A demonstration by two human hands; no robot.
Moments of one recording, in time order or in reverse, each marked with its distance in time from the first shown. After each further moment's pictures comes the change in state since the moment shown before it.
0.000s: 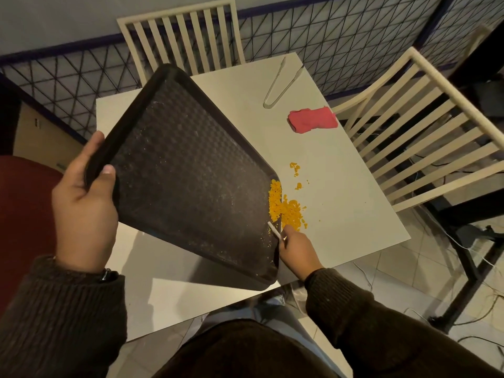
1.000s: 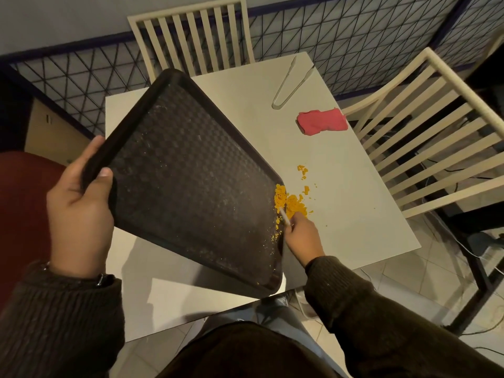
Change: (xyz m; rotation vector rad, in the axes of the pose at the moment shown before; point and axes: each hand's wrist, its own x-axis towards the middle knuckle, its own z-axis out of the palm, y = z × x) left_hand 0.008 -0.009 -0.011 0.003 0.028 -0.022; right_hand 0.036 -0.009 -0.010 0.099 0.082 0.062
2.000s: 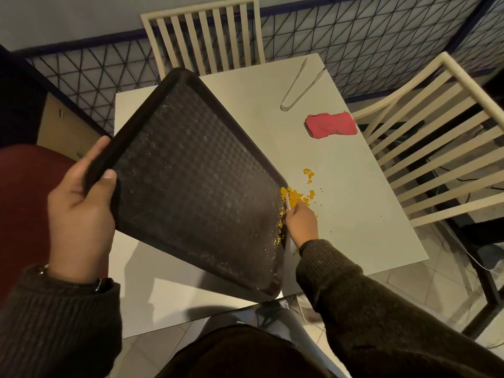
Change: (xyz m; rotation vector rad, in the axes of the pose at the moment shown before) left_hand -0.011 0.012 0.004 0.019 0.016 0.006; right_hand 0.046 -0.009 0.009 0.113 0.077 0.095
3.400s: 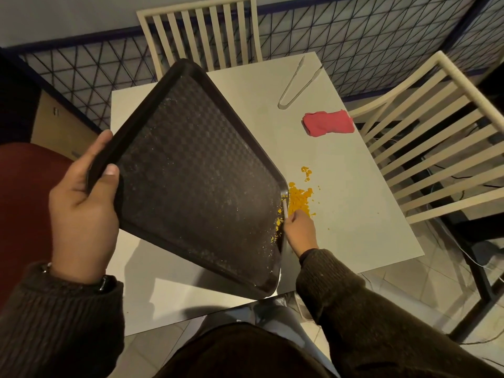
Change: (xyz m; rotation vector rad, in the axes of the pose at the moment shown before) left_hand -0.007 0.006 0.003 0.023 -0.060 0.063; right_hand -0.023 0.003 0.000 0.066 -0.035 0.069
